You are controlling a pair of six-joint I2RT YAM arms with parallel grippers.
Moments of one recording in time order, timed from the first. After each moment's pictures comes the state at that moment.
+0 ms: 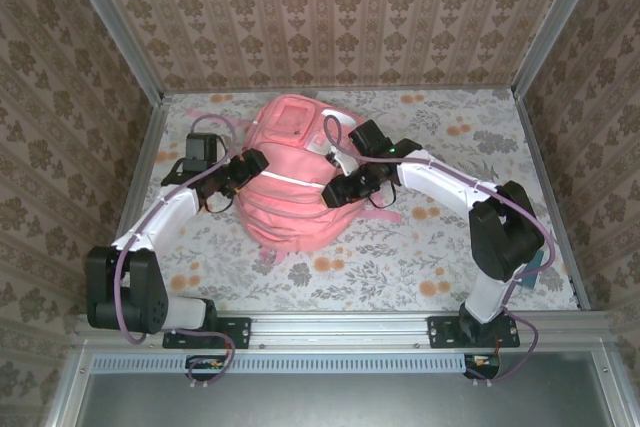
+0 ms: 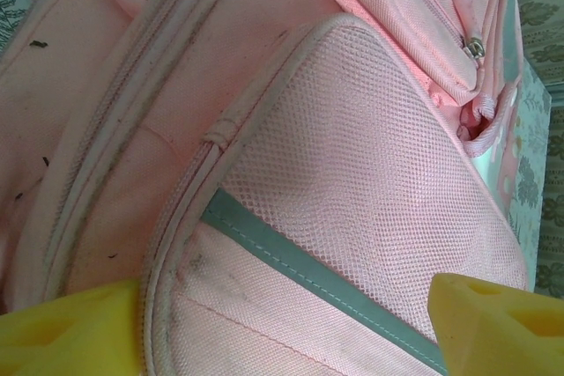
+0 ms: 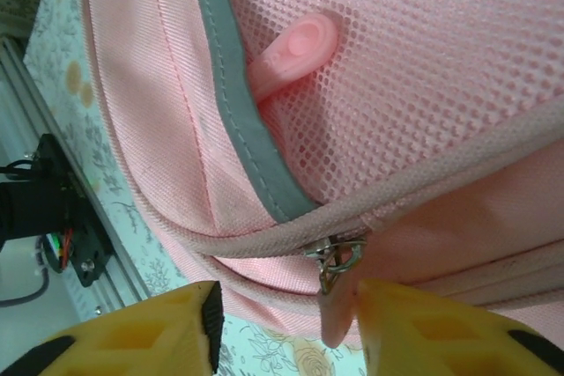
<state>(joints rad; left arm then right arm) -0.17 1.35 0.89 -0.34 0.42 -0.70 0.56 1.76 1.34 -0.67 -0.55 0.13</state>
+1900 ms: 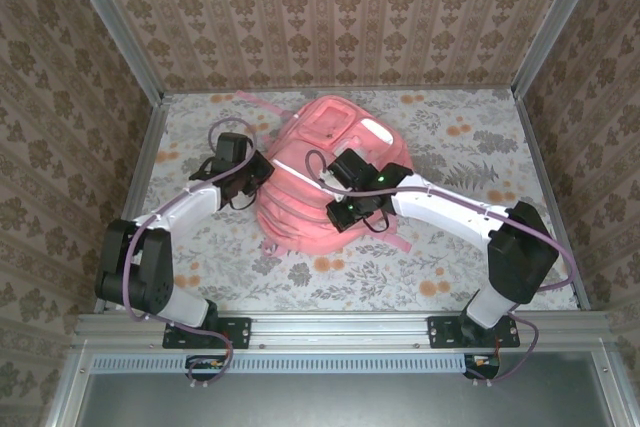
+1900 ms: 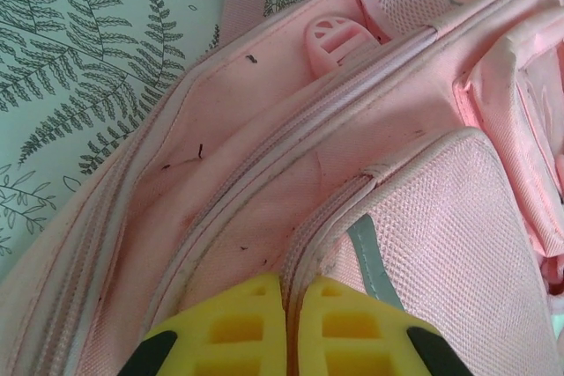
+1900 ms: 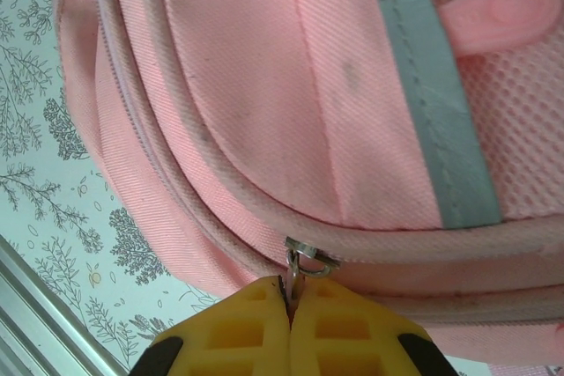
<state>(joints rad) -0.34 1.48 0.88 -0.17 0.16 -0.98 0.79 1.62 1.26 -0.74 -0.14 0.21</state>
